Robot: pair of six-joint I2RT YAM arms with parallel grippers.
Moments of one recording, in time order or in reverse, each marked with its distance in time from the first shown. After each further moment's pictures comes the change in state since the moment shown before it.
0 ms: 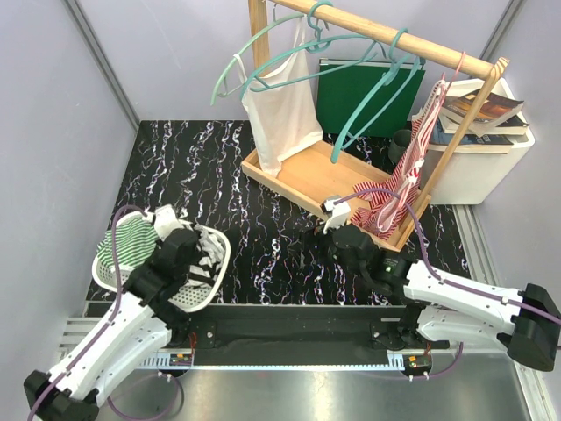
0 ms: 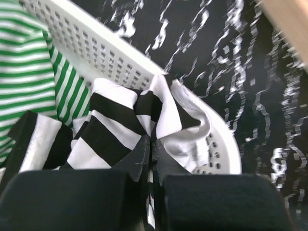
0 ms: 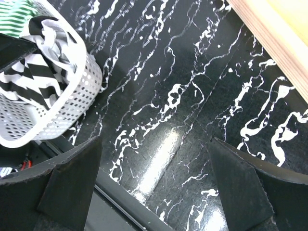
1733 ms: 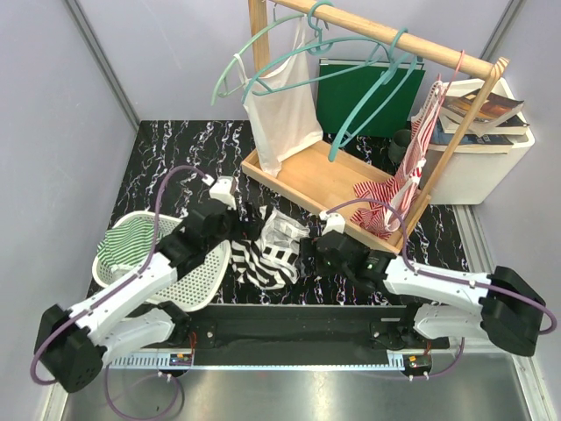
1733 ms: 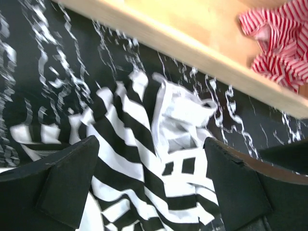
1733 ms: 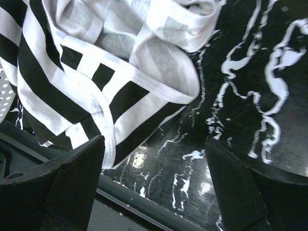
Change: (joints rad) left arm -0.107 0.379 0.193 0.407 0.480 0.232; right arm -0.013 0.140 -0.042 -0.133 0.006 0.185
